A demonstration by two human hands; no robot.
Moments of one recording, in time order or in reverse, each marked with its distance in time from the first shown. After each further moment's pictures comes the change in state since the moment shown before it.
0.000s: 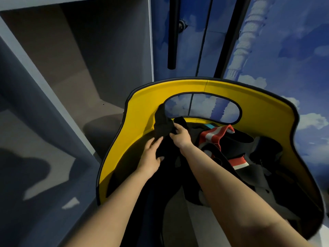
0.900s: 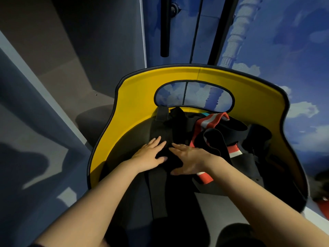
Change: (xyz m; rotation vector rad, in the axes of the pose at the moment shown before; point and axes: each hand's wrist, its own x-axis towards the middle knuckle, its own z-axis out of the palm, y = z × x) left_hand -0.011 0.006 0.002 0.484 -0.457 0.147; right_hand -0.087 0.021 -0.063 -1.137 -0.619 -0.241
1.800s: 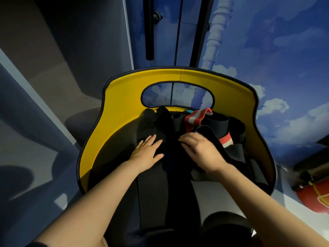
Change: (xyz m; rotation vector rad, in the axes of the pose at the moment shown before) left_hand -0.010 0.042 0.015 0.176 0.173 0.015; right_hand -0.061 0.043 0.020 0.045 0.838 -0.176
